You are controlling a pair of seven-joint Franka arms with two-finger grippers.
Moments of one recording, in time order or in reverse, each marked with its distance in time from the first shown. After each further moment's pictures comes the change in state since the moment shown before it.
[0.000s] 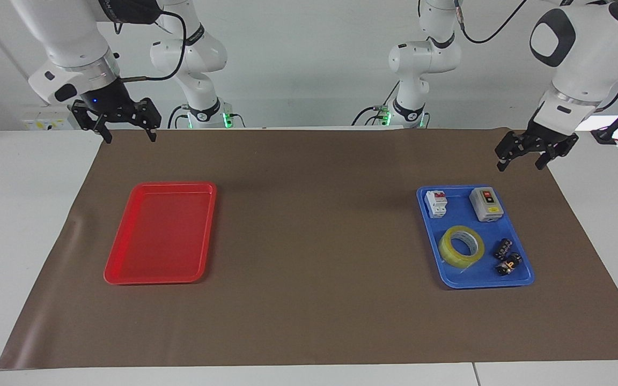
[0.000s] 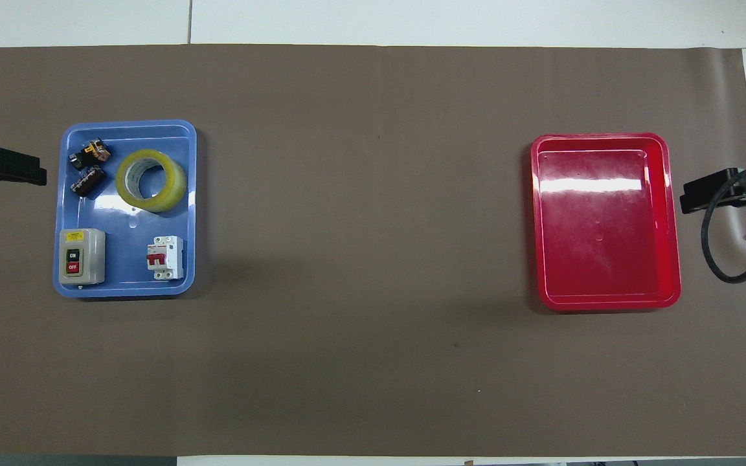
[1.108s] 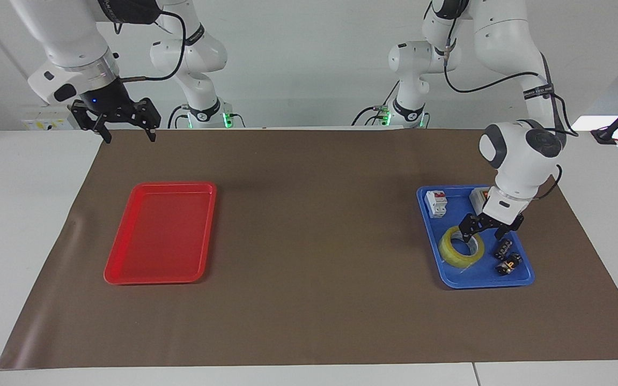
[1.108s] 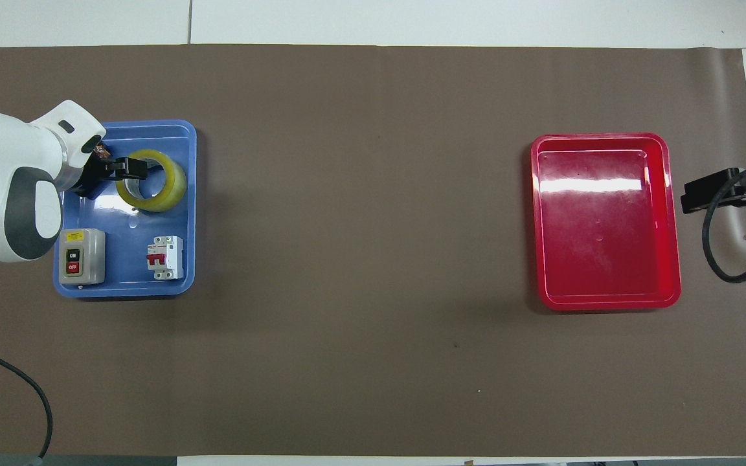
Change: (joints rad) left arm -0.019 0.246 -0.003 -0.261 0.000 0.576 -0.054; right arm 0.000 0.000 -0.001 0.000 0.000 0.000 0.000
